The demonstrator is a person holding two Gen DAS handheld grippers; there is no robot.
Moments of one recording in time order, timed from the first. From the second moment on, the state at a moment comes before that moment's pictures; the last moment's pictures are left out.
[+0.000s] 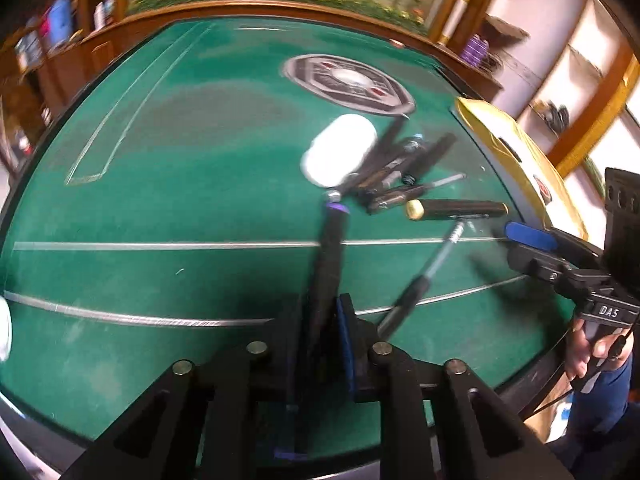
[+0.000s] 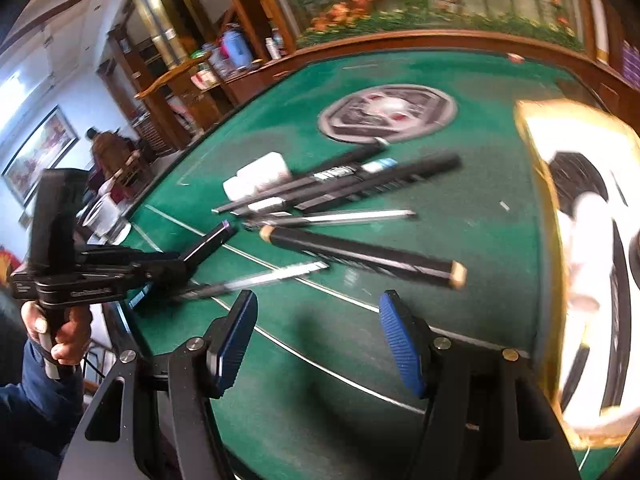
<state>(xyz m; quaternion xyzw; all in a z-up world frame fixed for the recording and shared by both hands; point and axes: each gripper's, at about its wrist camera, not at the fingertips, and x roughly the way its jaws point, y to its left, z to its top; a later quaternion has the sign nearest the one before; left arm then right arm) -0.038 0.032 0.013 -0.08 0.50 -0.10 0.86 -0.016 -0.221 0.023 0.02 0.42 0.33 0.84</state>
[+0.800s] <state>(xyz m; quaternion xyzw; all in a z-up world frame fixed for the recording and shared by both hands) -0.043 0.039 0.013 -0.09 0.49 -0.08 0.86 -0.058 -0.130 0.014 -0.23 0.44 0.43 0.75</state>
